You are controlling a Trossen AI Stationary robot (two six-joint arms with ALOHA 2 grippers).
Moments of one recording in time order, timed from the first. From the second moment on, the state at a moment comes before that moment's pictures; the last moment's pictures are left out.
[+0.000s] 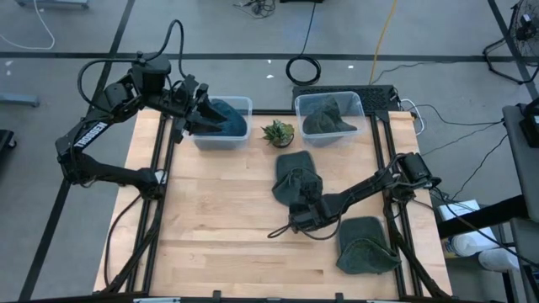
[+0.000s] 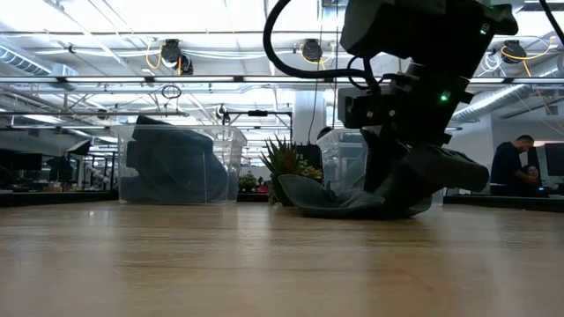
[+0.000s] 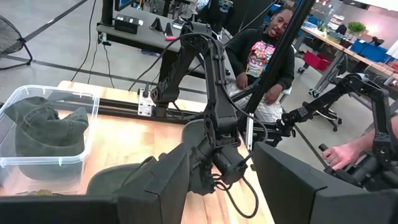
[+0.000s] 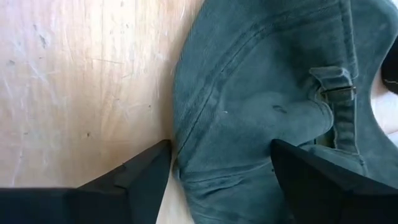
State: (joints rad) left arm 0.56 1.18 1.60 -0.76 0.81 -0.03; right arm 0.33 1.88 1.10 -0.66 0.55 0.18
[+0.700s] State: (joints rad) left arm 0.56 1.18 1.60 -0.88 0.80 0.03; right arm 0.33 1.78 1.03 -0.56 0.47 0.20
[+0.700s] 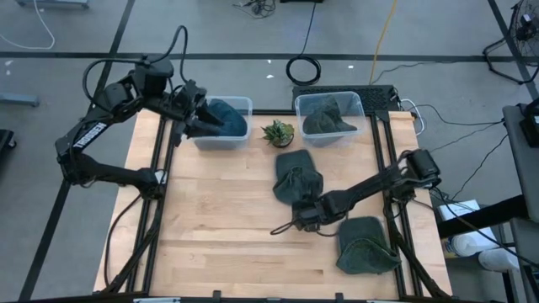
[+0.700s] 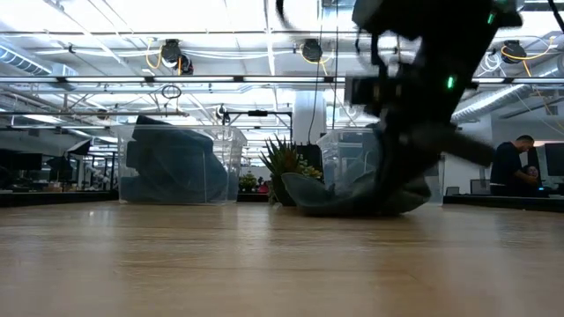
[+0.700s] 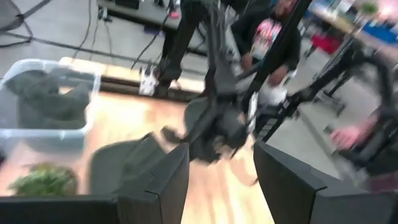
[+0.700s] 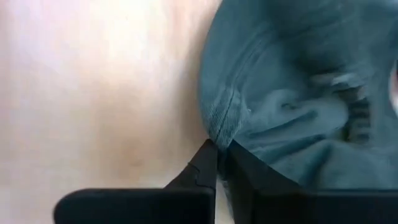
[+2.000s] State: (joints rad) left arm 0.56 0.33 0.58 -0.21 0.31 -0.16; right arm 0.17 1.46 1.87 -1.04 0.63 0.21
